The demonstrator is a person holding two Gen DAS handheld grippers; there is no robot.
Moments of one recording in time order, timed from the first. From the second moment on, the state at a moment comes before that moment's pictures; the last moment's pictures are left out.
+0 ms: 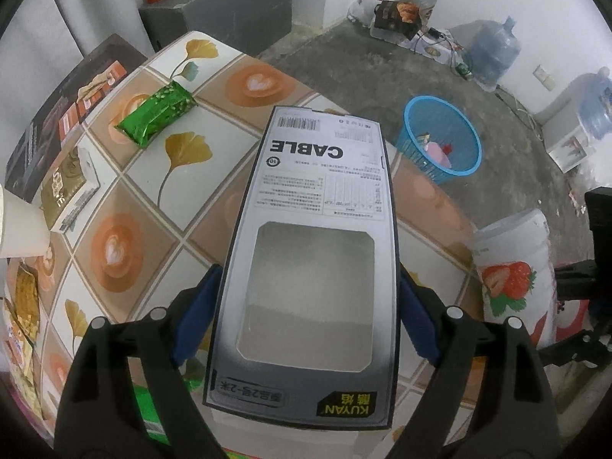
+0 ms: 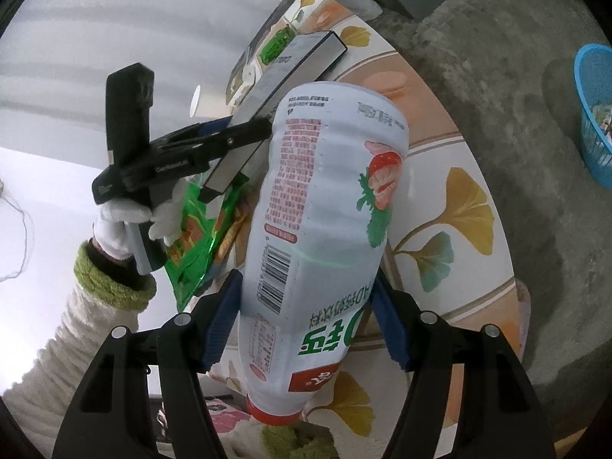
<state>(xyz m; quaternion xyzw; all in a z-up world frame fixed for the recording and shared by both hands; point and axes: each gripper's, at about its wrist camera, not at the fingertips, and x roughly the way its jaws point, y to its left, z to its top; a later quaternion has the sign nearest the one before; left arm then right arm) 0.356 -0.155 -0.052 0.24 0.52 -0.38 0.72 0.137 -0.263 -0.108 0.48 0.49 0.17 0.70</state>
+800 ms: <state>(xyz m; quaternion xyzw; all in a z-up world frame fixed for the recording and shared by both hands) 0.295 -0.135 0.011 0.19 0.49 -0.37 0.76 0.112 -0.268 -0.099 0.50 0.46 0.16 0.71</state>
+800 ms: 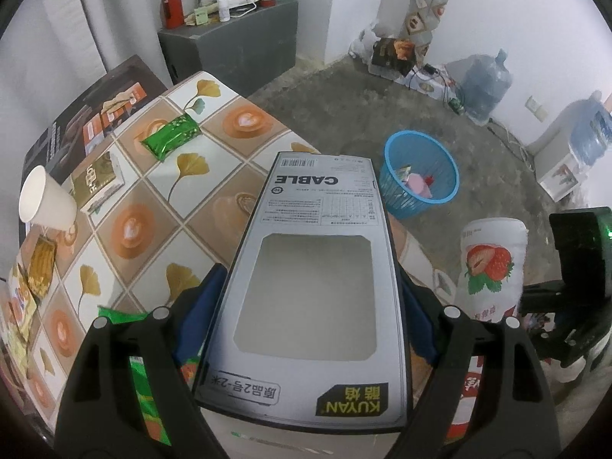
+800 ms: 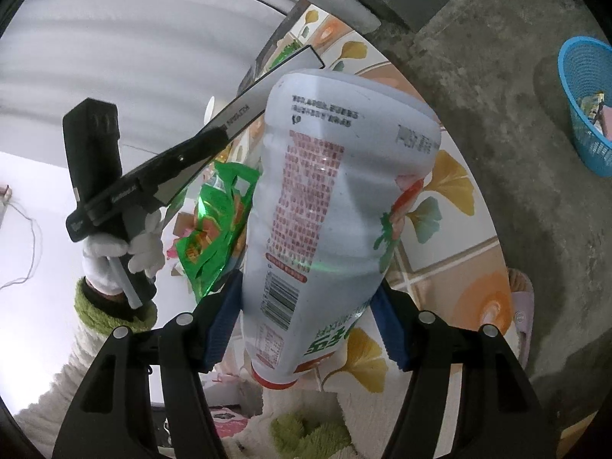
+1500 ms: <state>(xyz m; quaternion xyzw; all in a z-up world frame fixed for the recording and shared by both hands) 0.245 -0.224 0.034 0.12 0.48 -0.45 0.74 0.038 -0.378 -0.118 0.58 0.37 0.08 0.72</state>
